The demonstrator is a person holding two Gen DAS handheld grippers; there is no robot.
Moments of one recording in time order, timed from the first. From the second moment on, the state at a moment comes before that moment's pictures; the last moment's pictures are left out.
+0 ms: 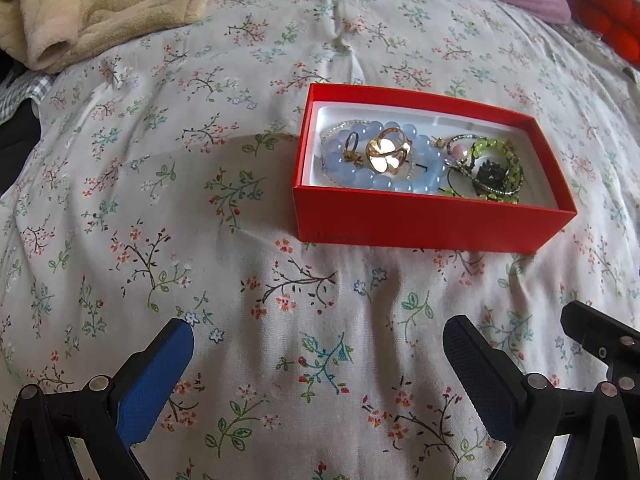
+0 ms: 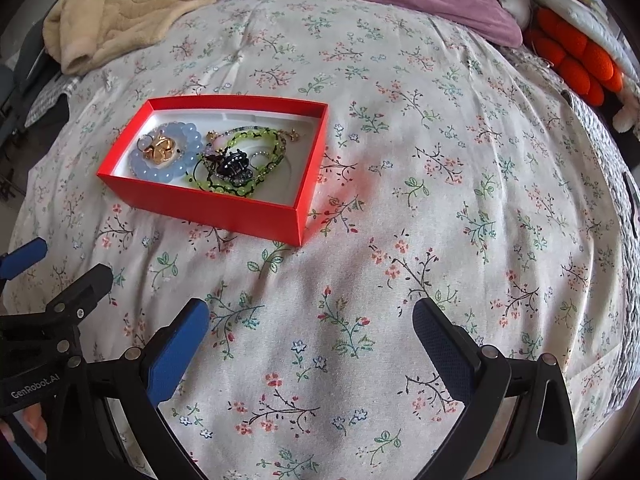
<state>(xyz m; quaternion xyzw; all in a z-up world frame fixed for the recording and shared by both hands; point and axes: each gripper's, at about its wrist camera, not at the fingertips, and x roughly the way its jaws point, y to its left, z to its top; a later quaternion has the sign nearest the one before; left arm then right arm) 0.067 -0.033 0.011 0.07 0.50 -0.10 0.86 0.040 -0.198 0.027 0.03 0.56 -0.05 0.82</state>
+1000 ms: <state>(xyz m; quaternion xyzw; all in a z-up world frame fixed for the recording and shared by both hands) 0.066 -0.032 0.007 0.07 0.51 -0.09 0.86 0.039 -0.199 0.027 0.03 0.56 -0.05 0.82</state>
